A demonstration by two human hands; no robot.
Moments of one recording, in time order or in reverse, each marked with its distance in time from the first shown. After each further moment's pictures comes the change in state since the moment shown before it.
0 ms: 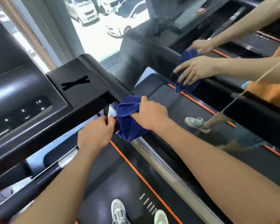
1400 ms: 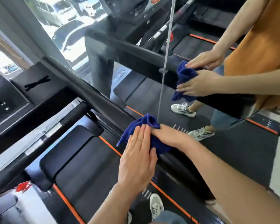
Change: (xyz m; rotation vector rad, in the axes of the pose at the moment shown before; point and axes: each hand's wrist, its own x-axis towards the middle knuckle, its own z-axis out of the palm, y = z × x) left_hand -0.215 0.152 0.060 -0.191 0.022 0.653; right_hand -0.158 0.172 -0.004 0.746 -0.410 0.202
